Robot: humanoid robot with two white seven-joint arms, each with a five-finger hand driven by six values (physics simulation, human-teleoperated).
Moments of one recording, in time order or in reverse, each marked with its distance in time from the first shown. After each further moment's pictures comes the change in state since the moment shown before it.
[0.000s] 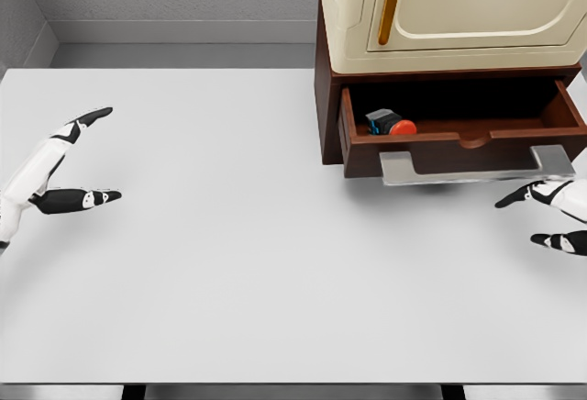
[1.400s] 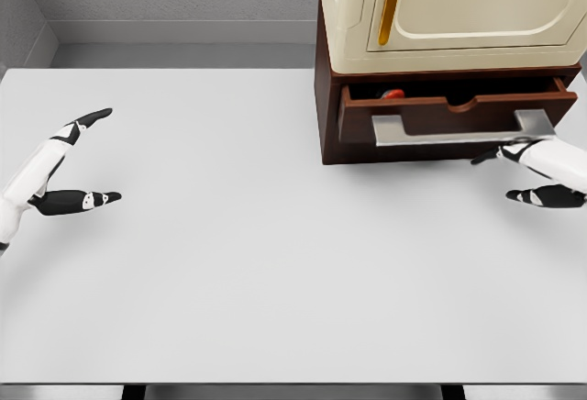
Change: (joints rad) left arm 0.008 0.000 0.003 -0.007 0.001 0.000 0.000; right arm -0.422 0.124 0.287 0.217 0.118 -0.012 -0.001
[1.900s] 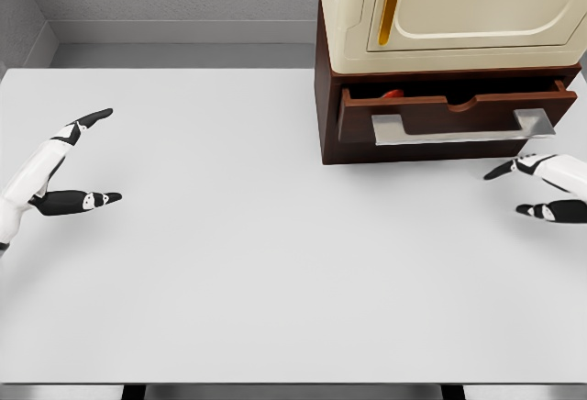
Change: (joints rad) left arm 0.000 0.000 -0.001 0.001 0.000 0.000 0.000; right arm 0.074 -0.087 0.010 -0.008 -0.119 0.013 0.000
